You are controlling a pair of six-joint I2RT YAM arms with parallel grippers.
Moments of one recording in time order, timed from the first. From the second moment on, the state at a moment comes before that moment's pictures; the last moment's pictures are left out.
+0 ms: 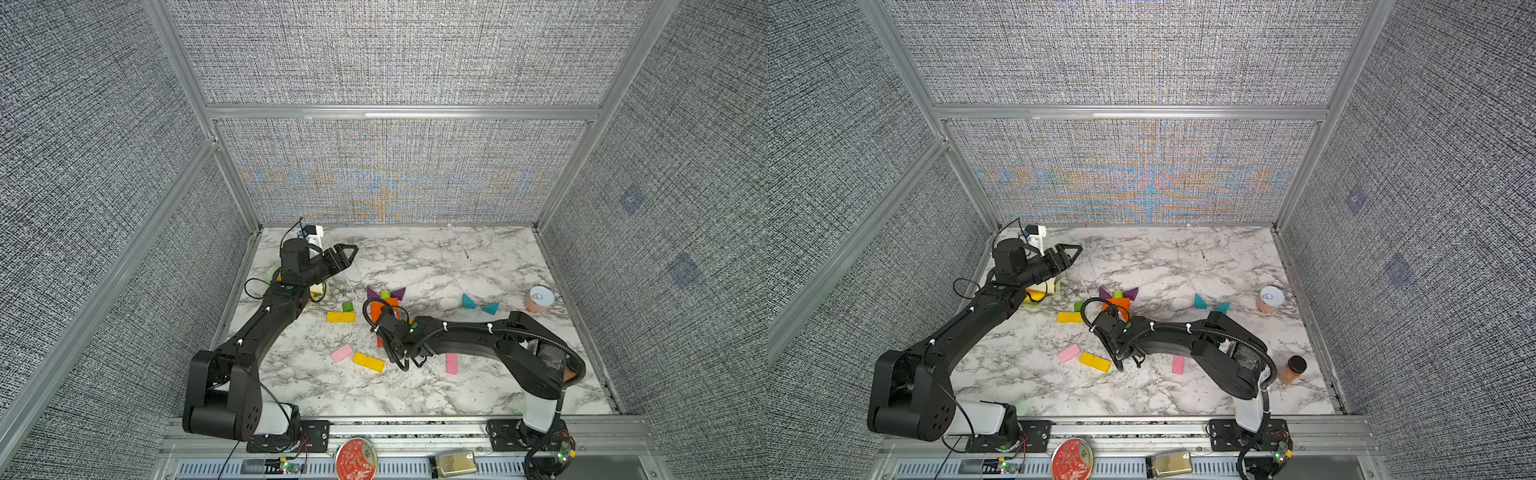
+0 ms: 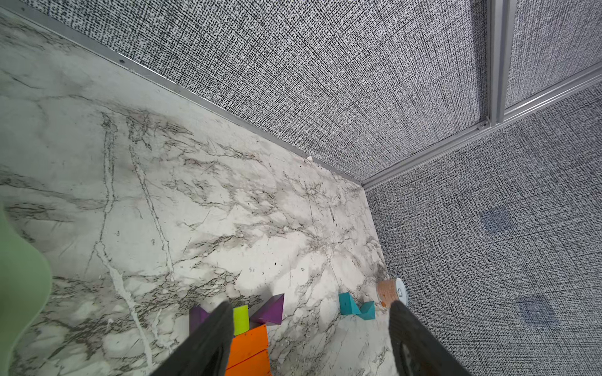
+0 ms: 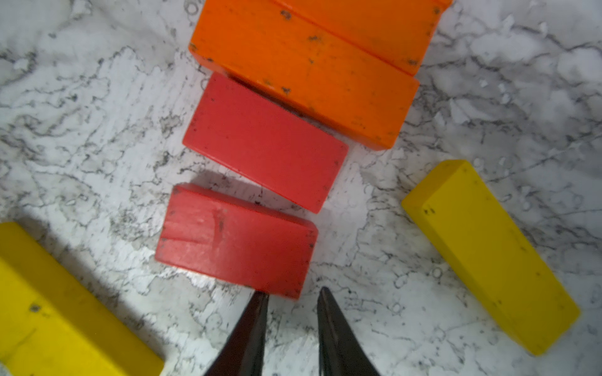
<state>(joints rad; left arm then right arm) -0.19 1.40 0.92 0.13 0.53 -0.73 1.07 1.89 1.19 -0.54 0.29 0.54</state>
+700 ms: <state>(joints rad) -0.19 1.40 0.92 0.13 0.53 -0.73 1.07 1.95 1.26 -0.53 0.27 0.51</state>
